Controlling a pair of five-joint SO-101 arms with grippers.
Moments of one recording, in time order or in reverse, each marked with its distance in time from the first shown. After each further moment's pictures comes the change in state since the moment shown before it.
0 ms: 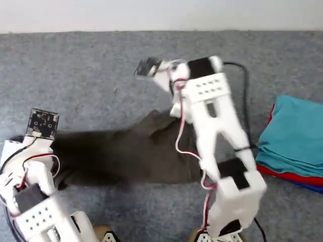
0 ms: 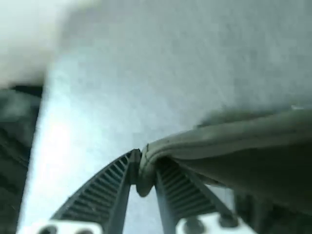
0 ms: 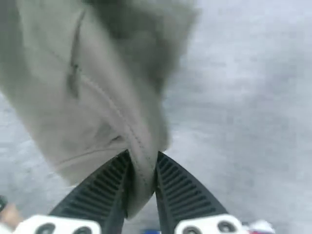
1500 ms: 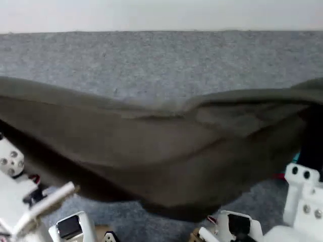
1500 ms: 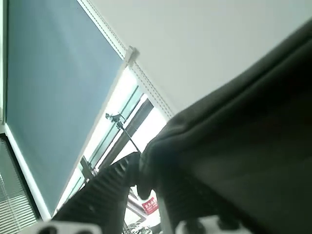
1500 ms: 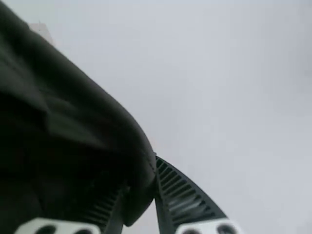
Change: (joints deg) left arm 7.6 -4.5 -46.4 -14.2 -2.1; right arm 28.6 -62.5 -12.4 -25.8 17.6
